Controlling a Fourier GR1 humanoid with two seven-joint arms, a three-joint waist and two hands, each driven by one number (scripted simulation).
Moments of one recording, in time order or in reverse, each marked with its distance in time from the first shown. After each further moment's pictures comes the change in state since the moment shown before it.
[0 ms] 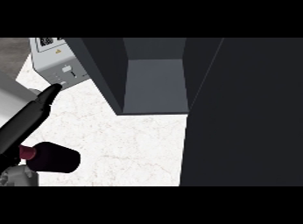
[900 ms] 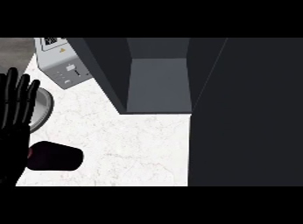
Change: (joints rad) left arm 0.177 0.053 0.029 -0.008 0.560 -0.883 -0.406; right arm -0.173 0.006 -0.179 0.181 0.270 -0.189 -0.138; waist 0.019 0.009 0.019
